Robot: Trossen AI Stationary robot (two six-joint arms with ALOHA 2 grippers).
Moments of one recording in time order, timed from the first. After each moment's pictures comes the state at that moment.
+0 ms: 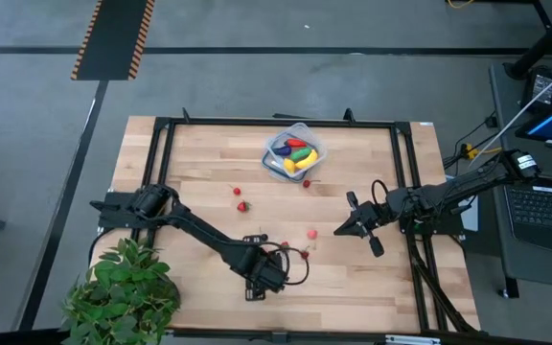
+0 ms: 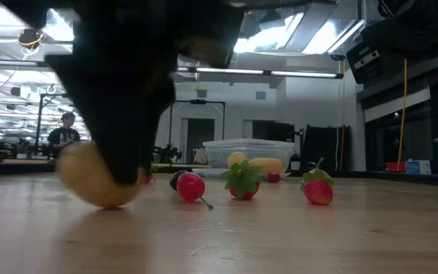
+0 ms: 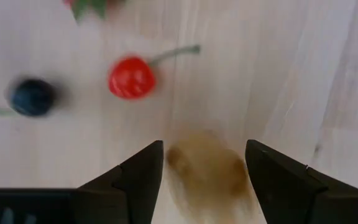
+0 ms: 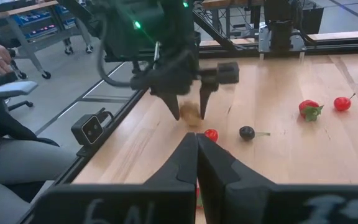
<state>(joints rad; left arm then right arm) -0.46 2.13 1.63 -0.94 -0.10 -0.60 0.29 0.86 0.27 0.39 -0.08 0.15</state>
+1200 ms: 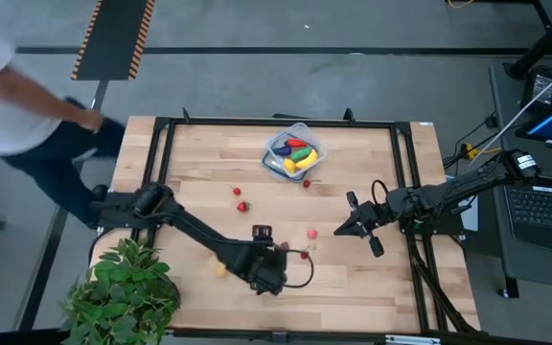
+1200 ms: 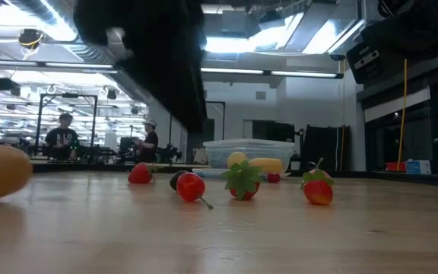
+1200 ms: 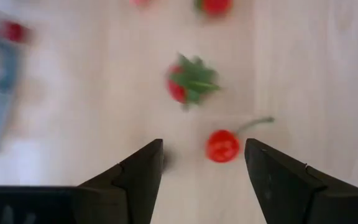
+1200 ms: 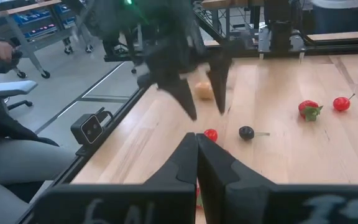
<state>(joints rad) -0.48 2.08 1.64 -0.92 -0.49 -0.39 0.29 0.86 0.27 0.39 -0.08 0.15</state>
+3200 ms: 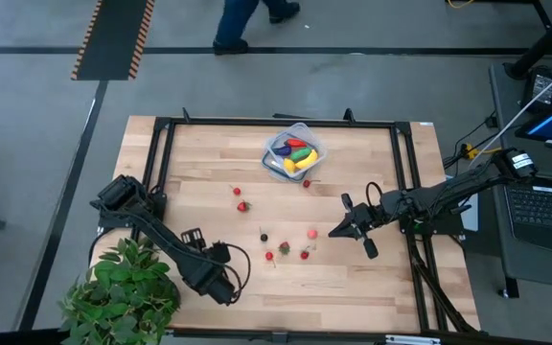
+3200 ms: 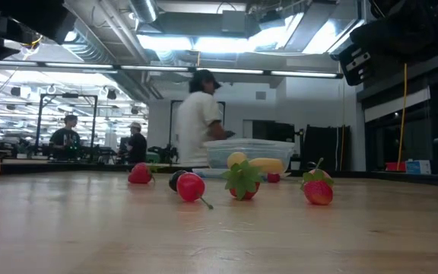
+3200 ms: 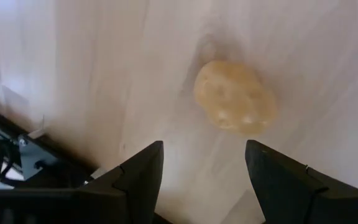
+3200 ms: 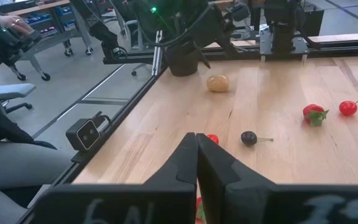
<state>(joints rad) -0.68 1.87 1.36 -1.37 -0.11 -1.09 0.29 0.98 0.28 0.52 -0.08 0.15</state>
